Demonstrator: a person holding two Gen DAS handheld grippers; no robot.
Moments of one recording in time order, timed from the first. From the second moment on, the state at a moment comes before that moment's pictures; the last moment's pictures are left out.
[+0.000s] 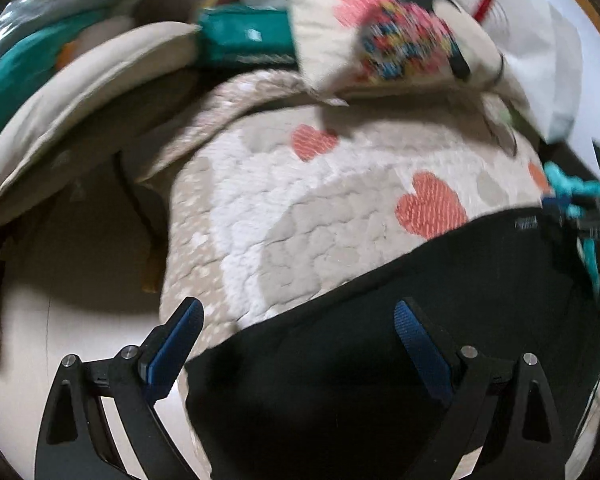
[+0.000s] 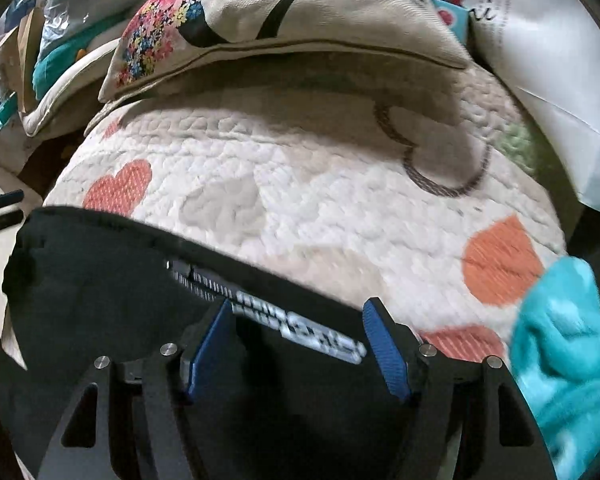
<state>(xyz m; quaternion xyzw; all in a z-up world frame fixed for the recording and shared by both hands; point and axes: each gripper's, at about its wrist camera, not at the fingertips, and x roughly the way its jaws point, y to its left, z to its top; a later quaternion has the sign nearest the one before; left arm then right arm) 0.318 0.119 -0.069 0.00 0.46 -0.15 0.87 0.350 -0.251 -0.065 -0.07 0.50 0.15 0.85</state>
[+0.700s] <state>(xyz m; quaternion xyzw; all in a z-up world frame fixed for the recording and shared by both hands) 0.333 0.127 -0.087 0.03 0.51 -0.22 0.83 0.377 -0.221 -0.081 -0.10 0.53 0.24 0.81</state>
